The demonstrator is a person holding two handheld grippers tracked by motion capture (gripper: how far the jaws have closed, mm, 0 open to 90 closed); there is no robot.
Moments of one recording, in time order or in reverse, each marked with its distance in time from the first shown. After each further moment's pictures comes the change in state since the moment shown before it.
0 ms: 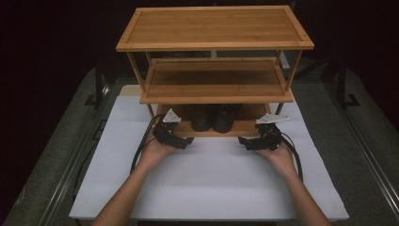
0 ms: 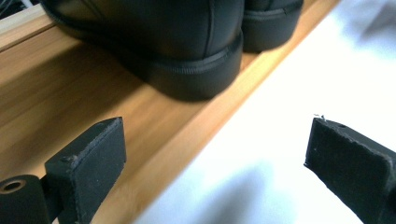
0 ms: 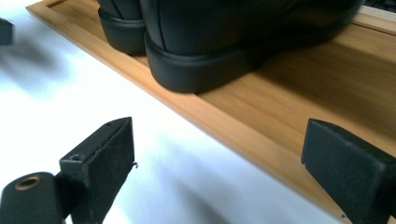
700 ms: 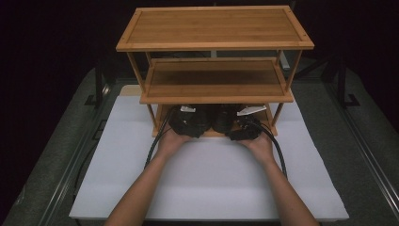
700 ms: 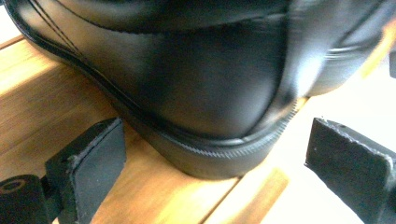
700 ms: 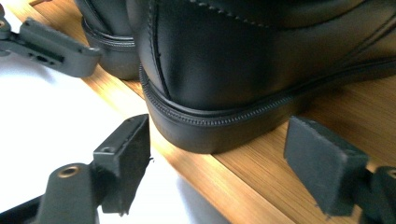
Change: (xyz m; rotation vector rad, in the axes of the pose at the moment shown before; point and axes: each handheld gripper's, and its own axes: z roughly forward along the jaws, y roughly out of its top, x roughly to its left) left arm 0.015 0.033 0.068 0.037 0.014 -0.012; right arm 0.005 0.029 0.065 0.040 0.050 -0.040
